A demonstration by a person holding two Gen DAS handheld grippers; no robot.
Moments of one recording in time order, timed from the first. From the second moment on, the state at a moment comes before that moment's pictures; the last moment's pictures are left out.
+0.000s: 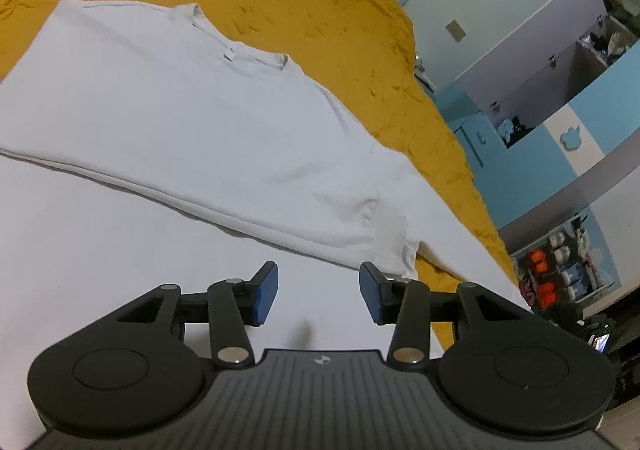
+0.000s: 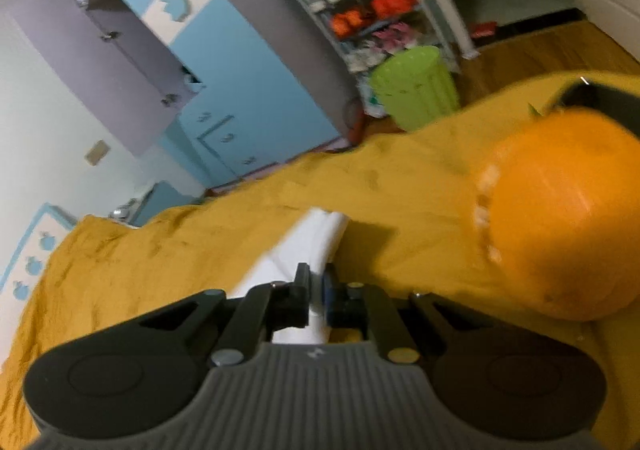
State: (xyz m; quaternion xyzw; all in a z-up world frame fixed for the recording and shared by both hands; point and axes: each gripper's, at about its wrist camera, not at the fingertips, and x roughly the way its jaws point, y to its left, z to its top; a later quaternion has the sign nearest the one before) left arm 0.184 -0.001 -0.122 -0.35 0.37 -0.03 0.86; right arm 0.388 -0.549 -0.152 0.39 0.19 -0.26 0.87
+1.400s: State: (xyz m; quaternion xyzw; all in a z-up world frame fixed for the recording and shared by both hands) left arm 0.154 0.178 -0.181 -0.57 0.23 0.11 0.78; right arm 0.318 -0.187 -0.122 0.21 0.36 0.21 0.89
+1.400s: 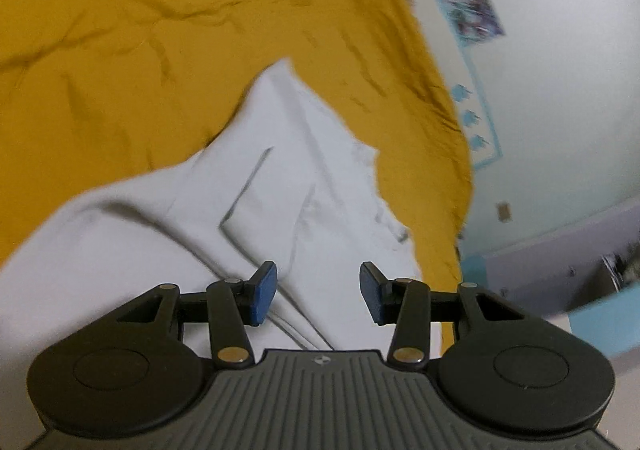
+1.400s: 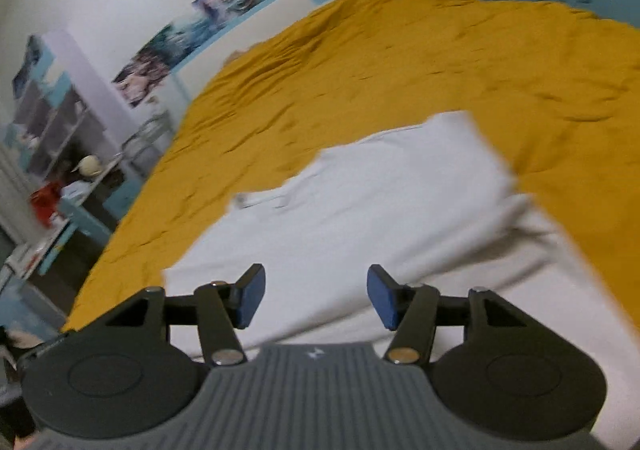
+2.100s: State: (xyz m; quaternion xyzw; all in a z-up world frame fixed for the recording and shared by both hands) left arm 0.165 0.177 -0.179 -0.54 0.15 0.10 0.82; right arm 0.334 -0.218 -0.147 0.17 0.35 0.15 0.91
